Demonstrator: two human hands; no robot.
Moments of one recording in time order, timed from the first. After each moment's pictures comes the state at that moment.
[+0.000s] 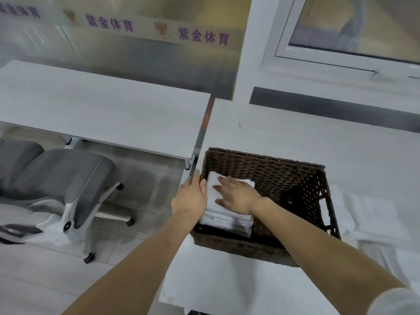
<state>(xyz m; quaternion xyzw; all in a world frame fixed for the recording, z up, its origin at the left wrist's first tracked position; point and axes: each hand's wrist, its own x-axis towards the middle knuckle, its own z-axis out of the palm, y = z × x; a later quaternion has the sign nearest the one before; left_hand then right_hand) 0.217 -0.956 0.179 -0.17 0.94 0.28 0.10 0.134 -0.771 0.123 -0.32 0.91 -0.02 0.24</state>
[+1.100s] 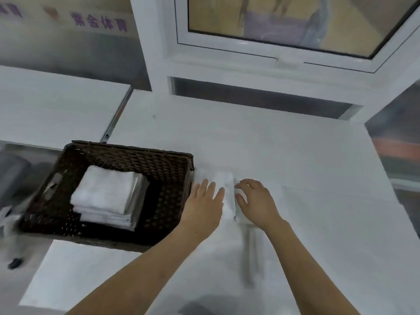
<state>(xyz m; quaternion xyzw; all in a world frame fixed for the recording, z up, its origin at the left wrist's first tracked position) 0.206 -0.531 0.153 0.17 0.98 0.03 -0.02 0.168 -0.325 0.152 -0.12 0.97 -0.18 0.04</state>
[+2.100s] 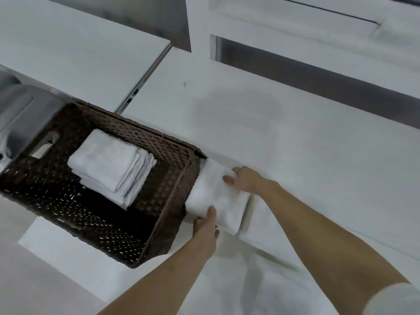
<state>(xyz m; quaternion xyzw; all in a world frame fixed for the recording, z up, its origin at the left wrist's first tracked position) 0.173 -0.455 0.046 -0.59 0.33 0.73 0.10 -0.032 -0.371 0.018 -0.20 0.88 -0.12 0.41</state>
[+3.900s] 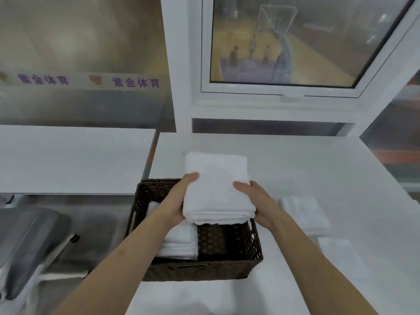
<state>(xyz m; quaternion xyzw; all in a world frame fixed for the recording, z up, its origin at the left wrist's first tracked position) 0.188 -0.797 0.306 -0.14 0.49 0.81 0.28 0.187 -0.558 0.271 0.16 0.58 -0.78 0.18</state>
